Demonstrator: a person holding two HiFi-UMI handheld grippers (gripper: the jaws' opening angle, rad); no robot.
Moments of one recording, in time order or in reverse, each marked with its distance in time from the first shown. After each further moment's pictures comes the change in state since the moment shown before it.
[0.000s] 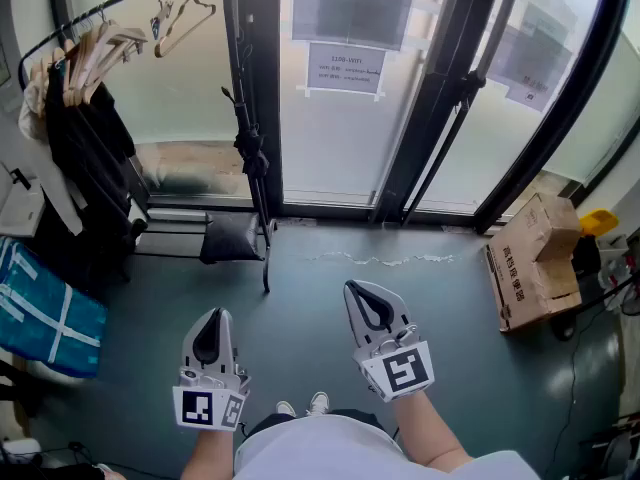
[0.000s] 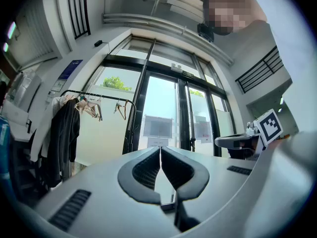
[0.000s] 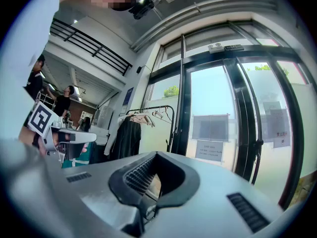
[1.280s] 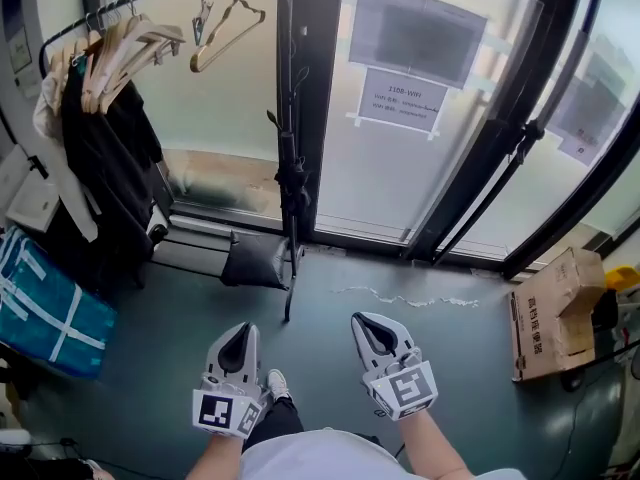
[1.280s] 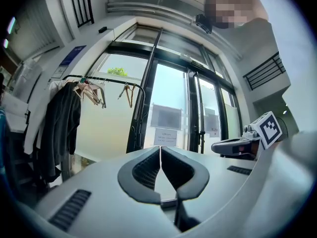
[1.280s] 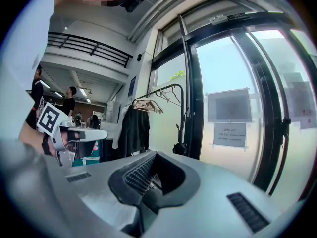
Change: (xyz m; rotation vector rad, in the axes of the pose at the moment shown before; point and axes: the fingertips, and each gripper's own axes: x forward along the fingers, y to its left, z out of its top) left arm 0.097 0.078 -0.054 -0.039 0.088 0.020; right arm 0.134 0.011 -0.071 0.058 0.106 0.182
